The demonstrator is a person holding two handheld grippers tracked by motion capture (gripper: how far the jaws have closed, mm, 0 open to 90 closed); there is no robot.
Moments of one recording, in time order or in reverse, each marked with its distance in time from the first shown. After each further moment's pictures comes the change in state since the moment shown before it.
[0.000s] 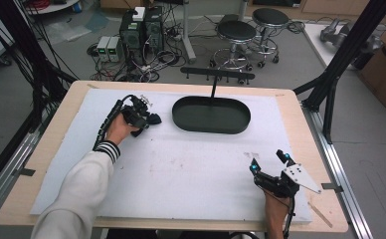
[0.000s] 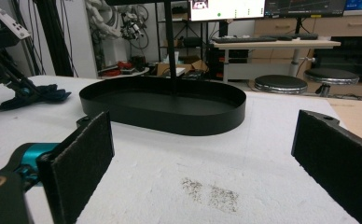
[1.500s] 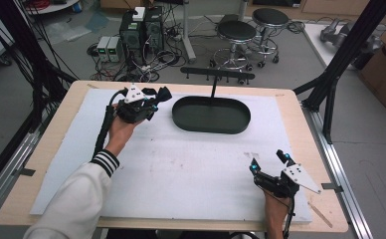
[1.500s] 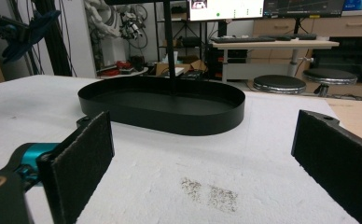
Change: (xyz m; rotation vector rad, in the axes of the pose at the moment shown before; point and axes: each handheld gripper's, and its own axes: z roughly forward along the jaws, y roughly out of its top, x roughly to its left) left arm -0.028 0.001 -0.063 -0.626 0.052 -0.005; right arm 0.000 0.000 0.000 0.000 -0.005 -0.006
